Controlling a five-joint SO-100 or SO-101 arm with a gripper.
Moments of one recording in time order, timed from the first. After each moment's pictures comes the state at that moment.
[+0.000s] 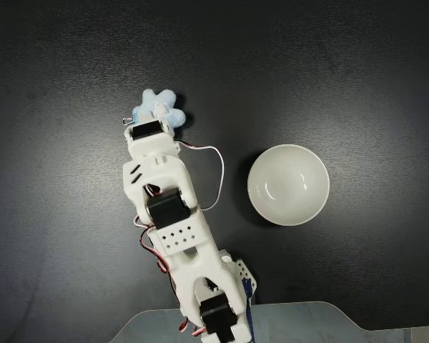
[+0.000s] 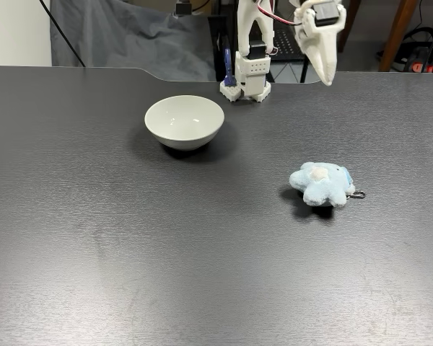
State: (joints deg) arm -16.9 106.6 87.3 57.6 5.0
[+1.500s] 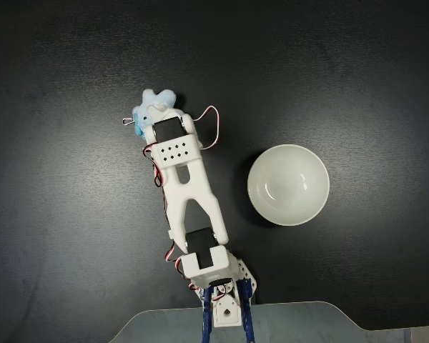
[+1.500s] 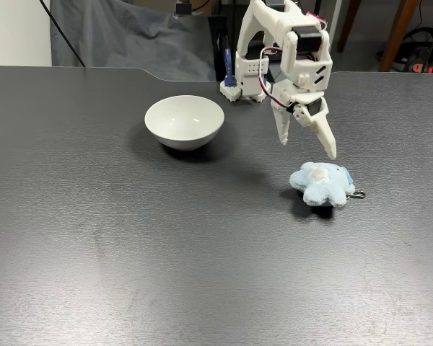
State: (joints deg) arm -11.5 70.8 72.0 84.6 -32.2
